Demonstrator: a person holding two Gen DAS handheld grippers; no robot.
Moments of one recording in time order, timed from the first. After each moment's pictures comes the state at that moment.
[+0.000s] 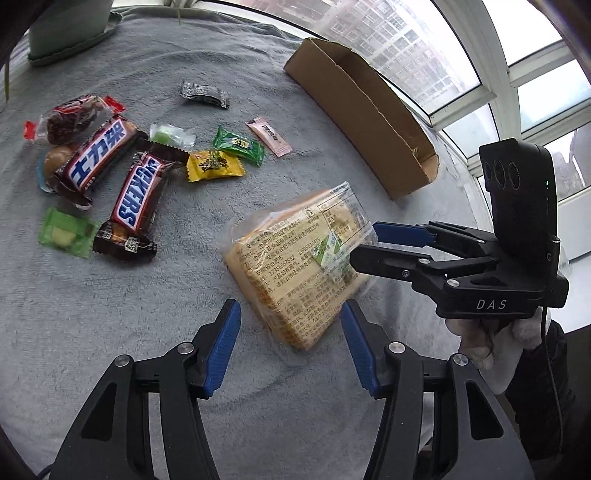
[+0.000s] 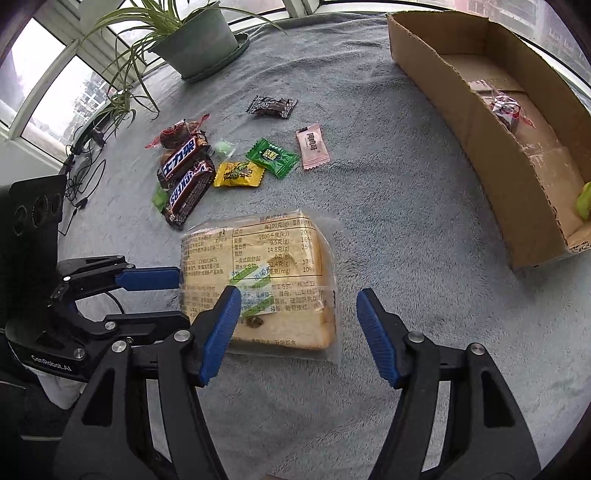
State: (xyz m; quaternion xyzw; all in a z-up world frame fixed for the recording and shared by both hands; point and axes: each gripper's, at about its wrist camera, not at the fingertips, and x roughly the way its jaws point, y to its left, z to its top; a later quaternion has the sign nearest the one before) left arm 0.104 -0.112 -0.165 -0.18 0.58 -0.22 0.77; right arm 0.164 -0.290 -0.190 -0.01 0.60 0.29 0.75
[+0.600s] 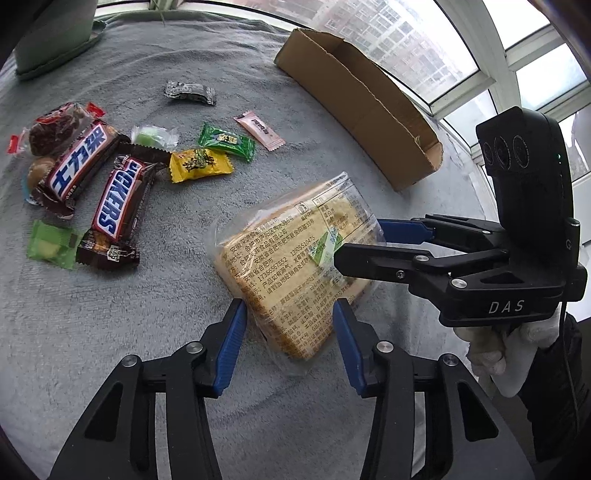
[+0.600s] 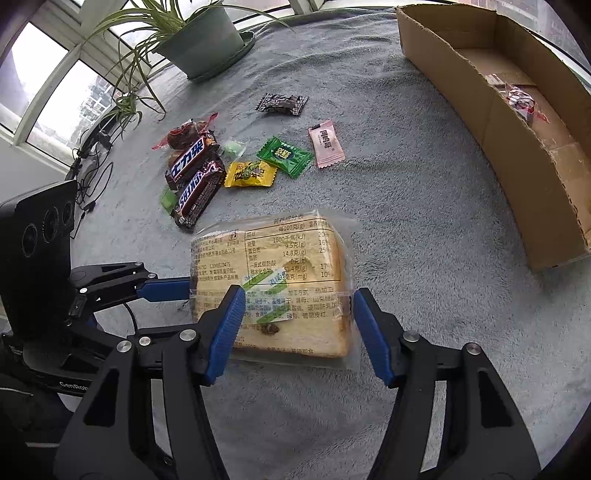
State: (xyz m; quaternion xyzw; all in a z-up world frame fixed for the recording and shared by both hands) left arm 0.105 -0.126 -0.170 -0.15 0.58 -0.22 0.77; right arm 0.166 -0.283 -0.195 0.01 0.60 0.31 0.74
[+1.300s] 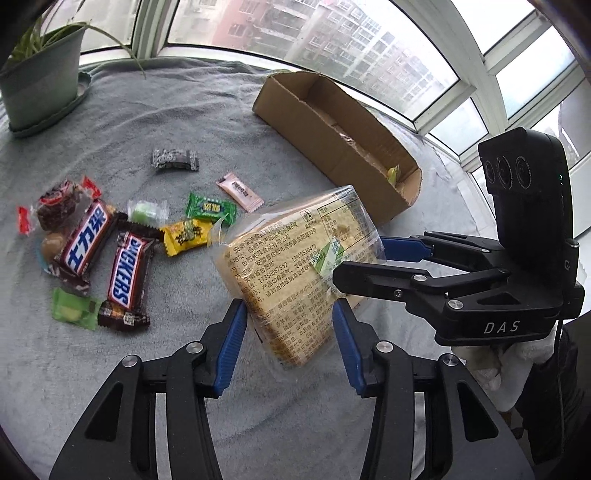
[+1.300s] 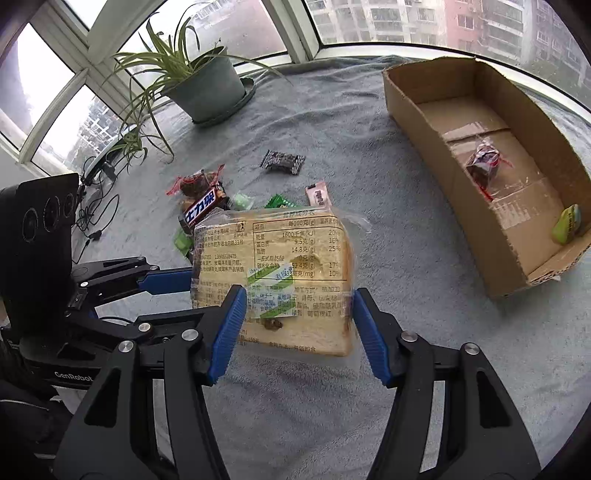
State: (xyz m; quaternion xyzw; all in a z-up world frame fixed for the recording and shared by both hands) left arm 0.124 -0.132 -0.130 -0.13 0.53 -0.24 0.80; right arm 0.171 -0.298 -0.143 0.02 0.55 0.29 0.78
